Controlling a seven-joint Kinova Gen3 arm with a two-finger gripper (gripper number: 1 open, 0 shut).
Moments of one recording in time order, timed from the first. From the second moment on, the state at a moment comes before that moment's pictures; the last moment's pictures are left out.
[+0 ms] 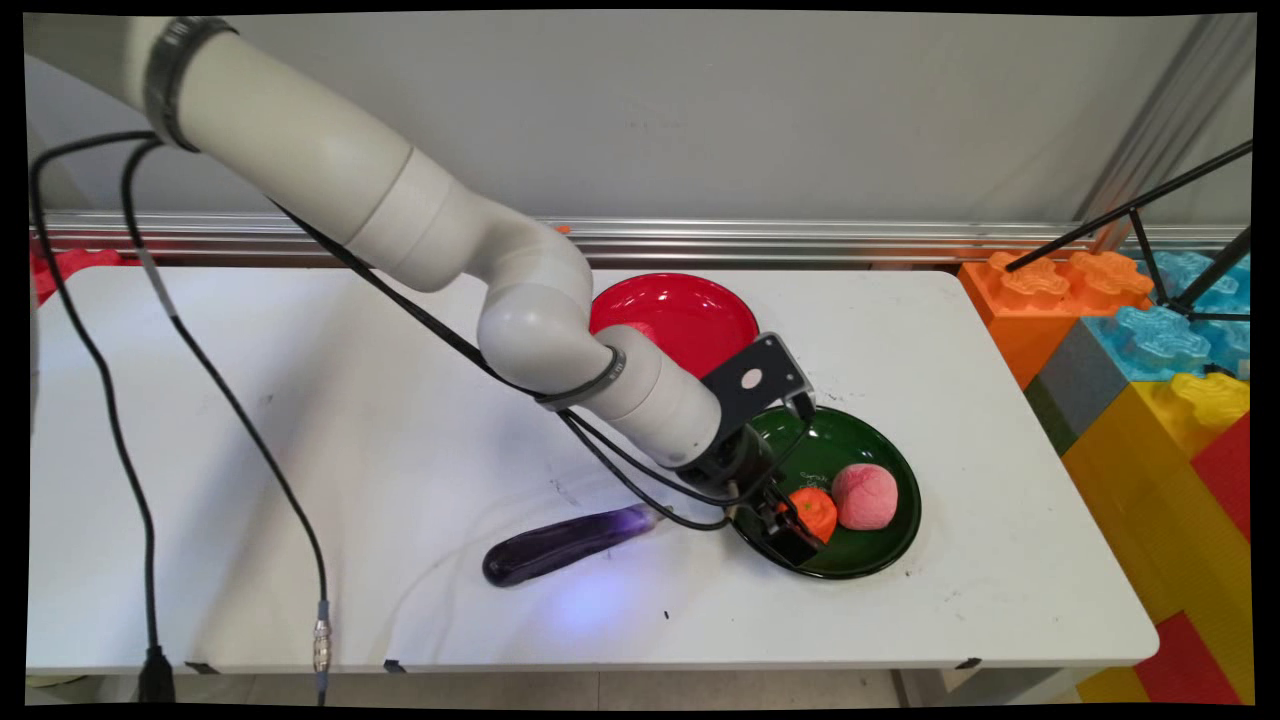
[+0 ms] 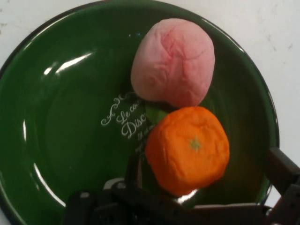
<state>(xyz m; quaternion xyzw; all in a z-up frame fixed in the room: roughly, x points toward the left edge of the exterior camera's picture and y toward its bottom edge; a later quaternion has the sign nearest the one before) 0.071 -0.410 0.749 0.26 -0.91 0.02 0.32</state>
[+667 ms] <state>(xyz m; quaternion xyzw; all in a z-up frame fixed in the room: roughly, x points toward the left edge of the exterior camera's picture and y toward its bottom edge) 0.064 -0.428 0.727 0.24 -0.91 0.02 0.34</state>
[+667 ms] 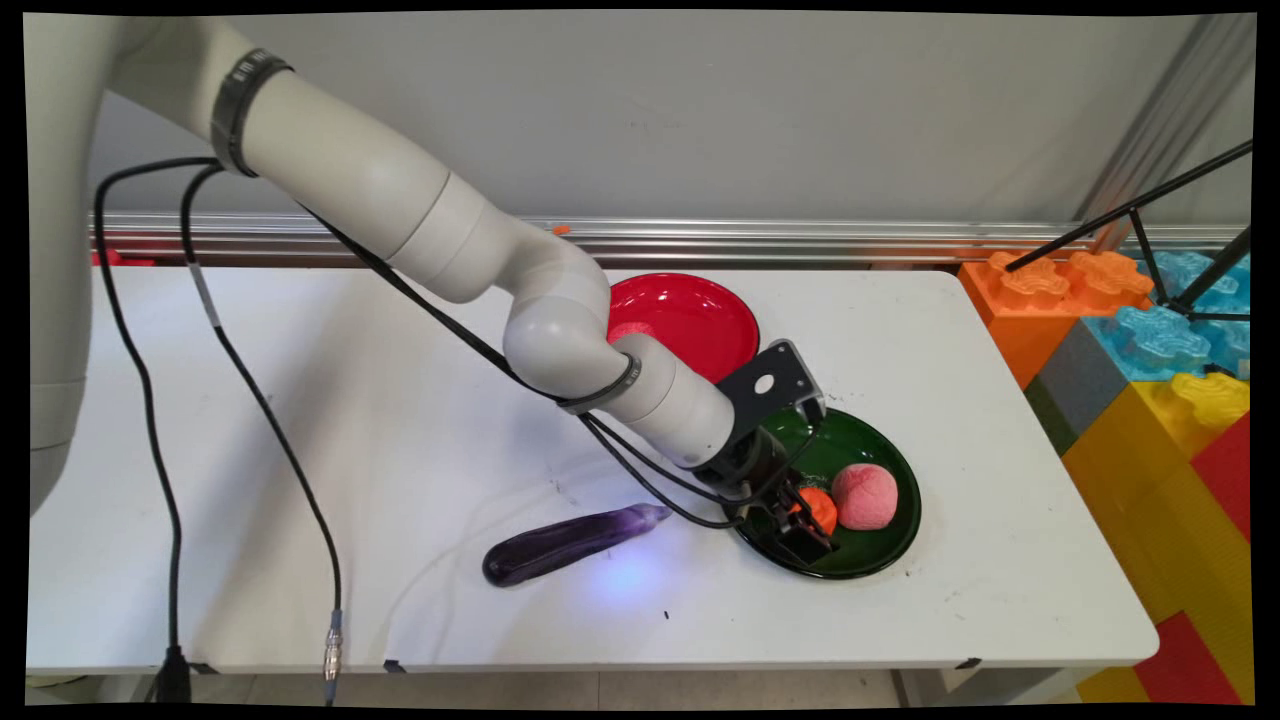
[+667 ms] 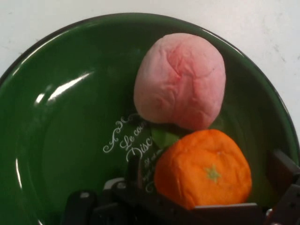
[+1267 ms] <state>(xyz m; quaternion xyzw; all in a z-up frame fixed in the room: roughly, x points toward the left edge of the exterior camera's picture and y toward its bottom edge) 0.062 -0.435 0.717 0.23 -0.91 0.01 0.35</state>
